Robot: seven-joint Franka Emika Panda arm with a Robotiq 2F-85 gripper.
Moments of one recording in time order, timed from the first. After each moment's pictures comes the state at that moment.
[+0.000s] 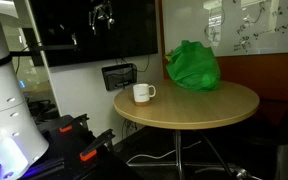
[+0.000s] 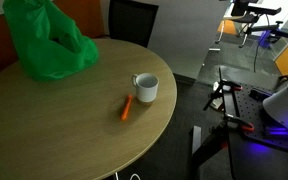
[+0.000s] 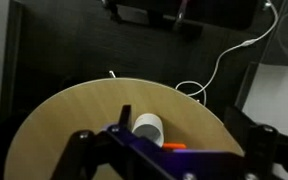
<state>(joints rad) 0.08 -0.45 0.15 -2.35 0.00 1.77 0.01</state>
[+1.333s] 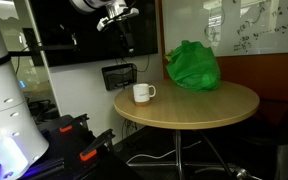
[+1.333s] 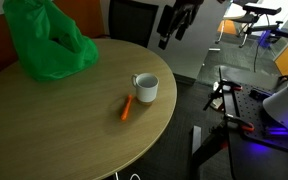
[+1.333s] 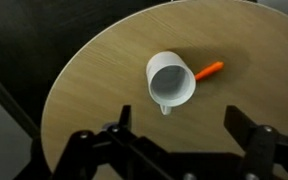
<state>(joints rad) -0.01 -0.23 0.15 -2.53 0.01 2.47 0.53</state>
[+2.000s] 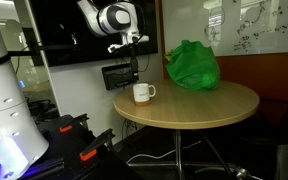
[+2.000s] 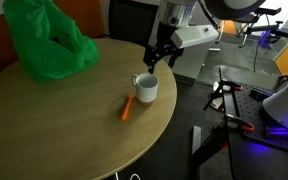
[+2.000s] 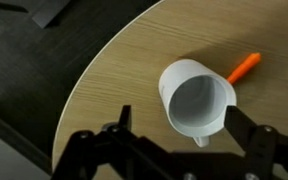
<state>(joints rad) -0.02 0.08 0.11 -2.48 0.01 2.63 0.78</state>
